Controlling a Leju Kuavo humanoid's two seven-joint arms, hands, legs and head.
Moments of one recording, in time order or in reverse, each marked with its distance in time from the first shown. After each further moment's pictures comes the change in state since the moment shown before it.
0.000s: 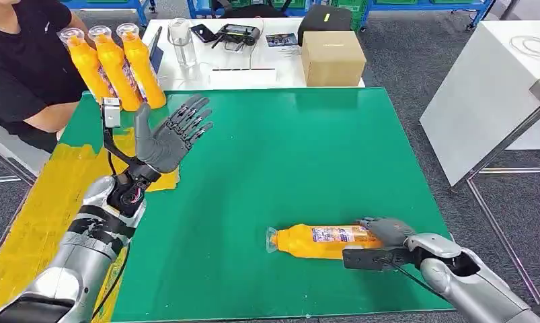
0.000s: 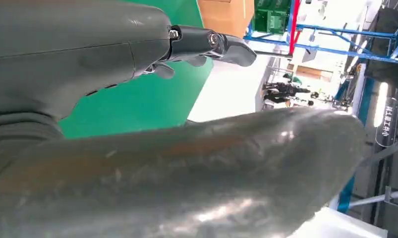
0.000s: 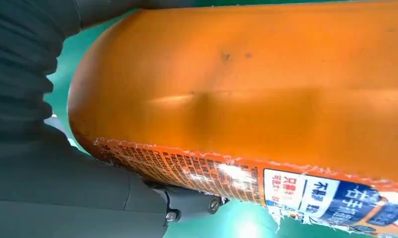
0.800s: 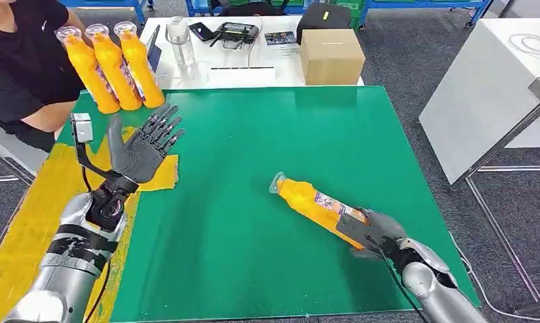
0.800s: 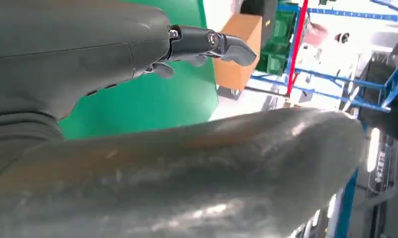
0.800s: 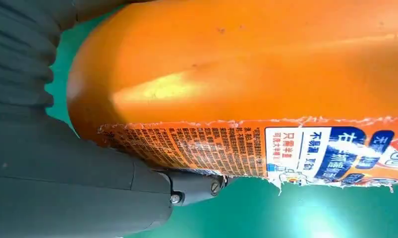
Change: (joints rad) left arm 0.133 0.059 0.091 -0.151 -0.015 0.086 0.016; right arm 0.139 0.264 -0.337 -0.001 -0.152 -0.243 0.142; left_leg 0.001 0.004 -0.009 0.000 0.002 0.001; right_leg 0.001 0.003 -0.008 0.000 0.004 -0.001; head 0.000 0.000
